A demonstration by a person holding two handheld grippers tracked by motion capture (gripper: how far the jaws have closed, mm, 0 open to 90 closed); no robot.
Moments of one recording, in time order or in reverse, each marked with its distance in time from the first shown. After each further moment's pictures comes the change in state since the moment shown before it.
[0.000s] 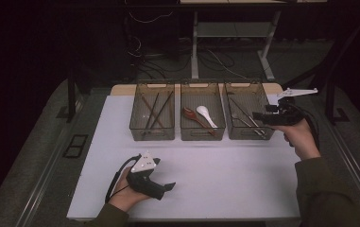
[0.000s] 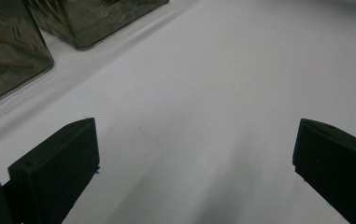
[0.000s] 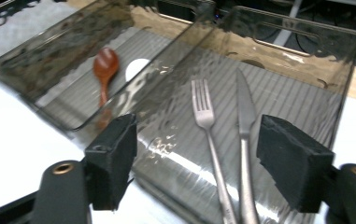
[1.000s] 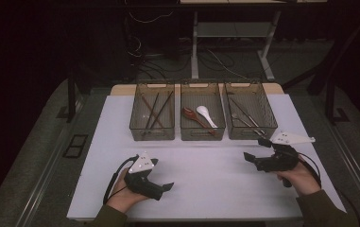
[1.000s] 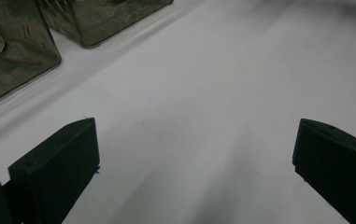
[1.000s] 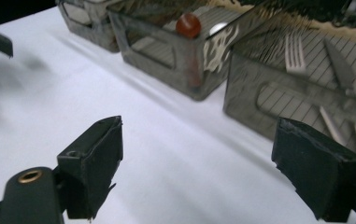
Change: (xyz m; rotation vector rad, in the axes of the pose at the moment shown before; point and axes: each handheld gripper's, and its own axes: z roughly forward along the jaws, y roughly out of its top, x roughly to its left) left arm -0.001 -0.001 -0.006 -0.004 0.012 -0.008; right arm 0.072 -0.095 -0.022 -0.078 0.122 -0.088
